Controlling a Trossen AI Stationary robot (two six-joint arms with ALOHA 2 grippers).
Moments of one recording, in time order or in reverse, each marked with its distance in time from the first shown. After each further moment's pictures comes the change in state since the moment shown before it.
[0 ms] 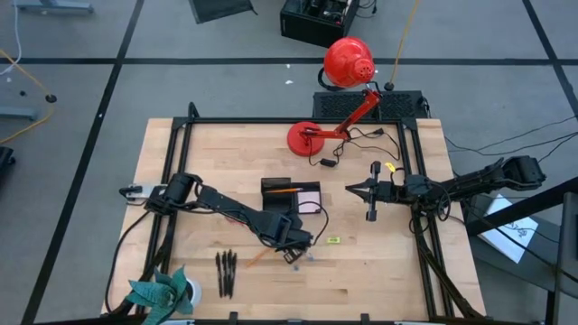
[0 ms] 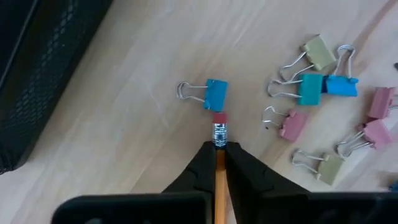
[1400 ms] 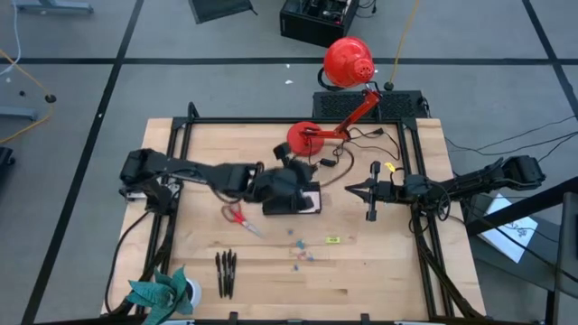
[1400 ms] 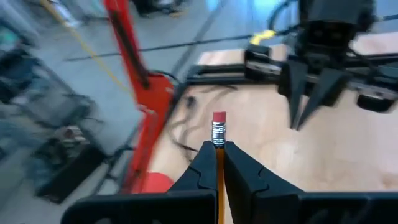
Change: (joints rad) left arm 0.166 -0.460 -0.022 0.513 -0.501 0.978; right arm 0.000 0.000 0.000 -0.005 -0.003 0.005
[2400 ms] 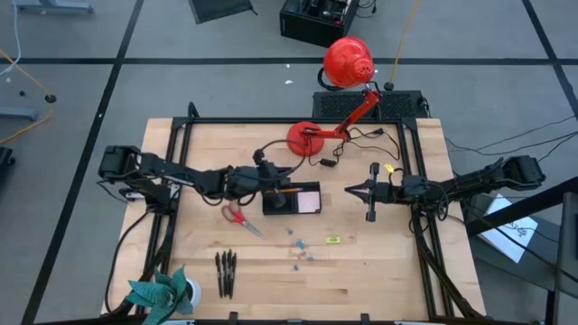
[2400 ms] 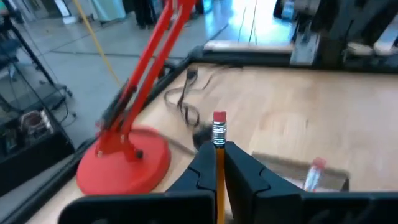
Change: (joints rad) left arm 0.117 -0.205 -0.817 0.801 0.130 -0.064; right arm 0.000 -0.002 0.000 -0.042 0.001 -0.007
